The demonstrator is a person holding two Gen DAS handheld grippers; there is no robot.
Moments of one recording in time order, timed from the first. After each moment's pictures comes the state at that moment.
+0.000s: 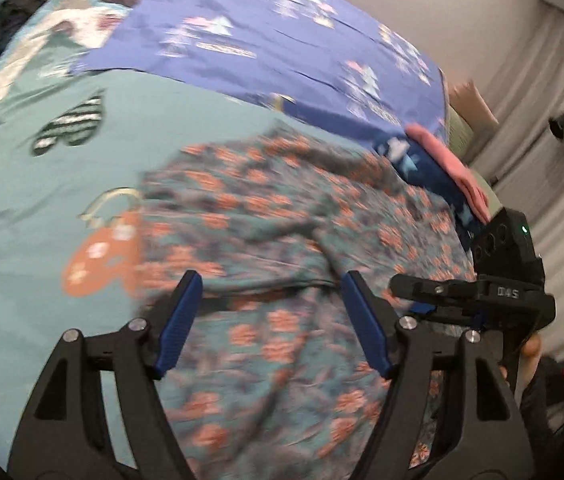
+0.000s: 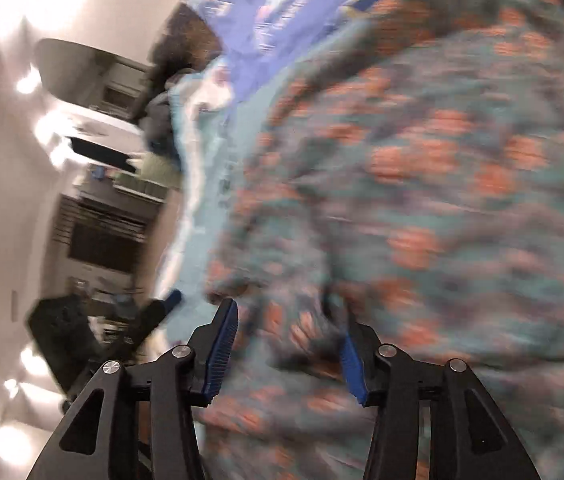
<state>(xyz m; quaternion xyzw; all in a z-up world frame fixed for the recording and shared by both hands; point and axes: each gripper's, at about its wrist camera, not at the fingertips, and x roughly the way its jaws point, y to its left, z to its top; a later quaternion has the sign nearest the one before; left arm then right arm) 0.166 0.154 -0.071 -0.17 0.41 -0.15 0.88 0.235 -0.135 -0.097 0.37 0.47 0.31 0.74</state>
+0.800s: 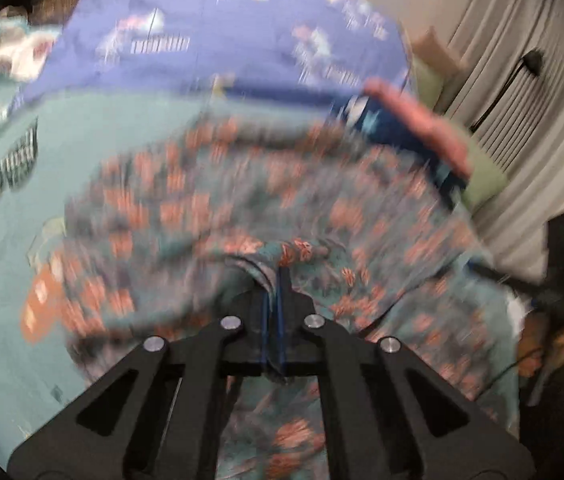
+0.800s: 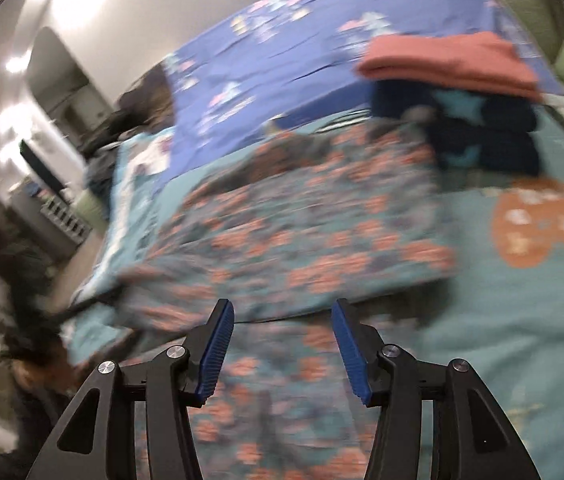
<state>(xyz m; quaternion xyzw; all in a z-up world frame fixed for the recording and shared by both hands) 0.189 0.077 -0.044 -0.08 0.41 -0.24 0.88 0.131 -0.274 -0.060 0.24 0.40 0.10 0.88</state>
